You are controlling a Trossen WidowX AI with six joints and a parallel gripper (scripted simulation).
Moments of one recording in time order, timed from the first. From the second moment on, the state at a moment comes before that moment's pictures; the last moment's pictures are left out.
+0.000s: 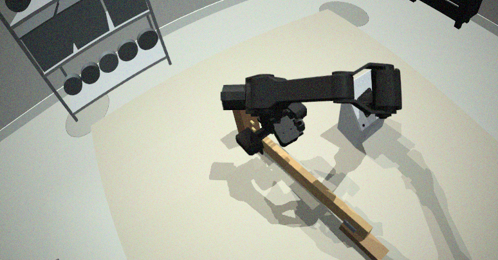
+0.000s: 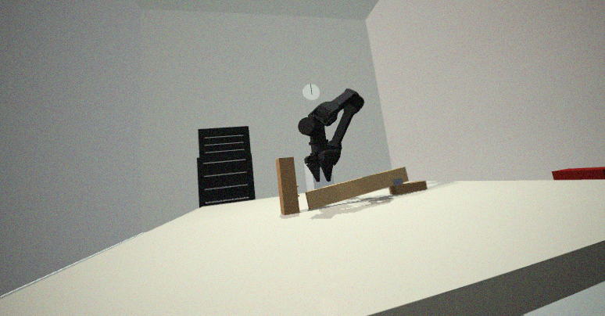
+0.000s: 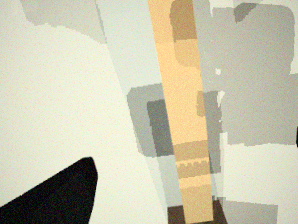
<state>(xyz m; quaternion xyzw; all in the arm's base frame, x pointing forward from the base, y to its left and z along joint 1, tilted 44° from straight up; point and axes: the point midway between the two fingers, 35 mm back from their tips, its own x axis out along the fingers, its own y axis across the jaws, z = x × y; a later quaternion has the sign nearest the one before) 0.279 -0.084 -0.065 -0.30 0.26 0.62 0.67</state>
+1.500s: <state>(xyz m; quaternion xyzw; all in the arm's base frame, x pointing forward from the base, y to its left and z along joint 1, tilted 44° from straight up) 0.284 -0.037 -0.113 -0.31 0.25 0.62 0.67</state>
